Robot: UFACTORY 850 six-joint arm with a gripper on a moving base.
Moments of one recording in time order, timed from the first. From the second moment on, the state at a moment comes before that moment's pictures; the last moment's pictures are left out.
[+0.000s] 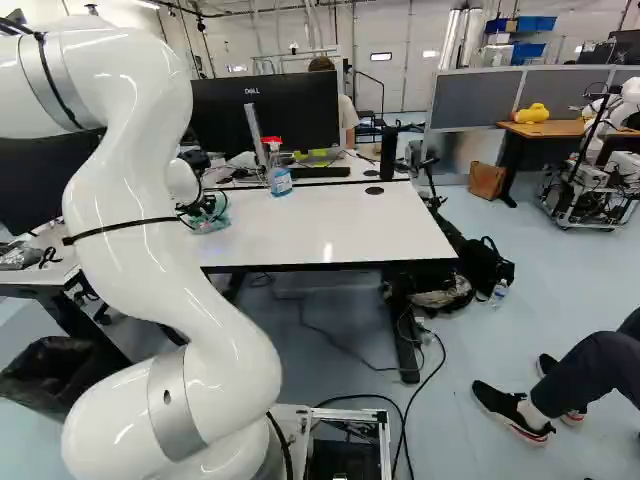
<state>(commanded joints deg) 30.7 -30.0 -66.6 0.0 9.8 0.0</state>
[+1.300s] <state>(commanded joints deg) 28.3 -16.8 -54.7 0.0 9.8 0.0</state>
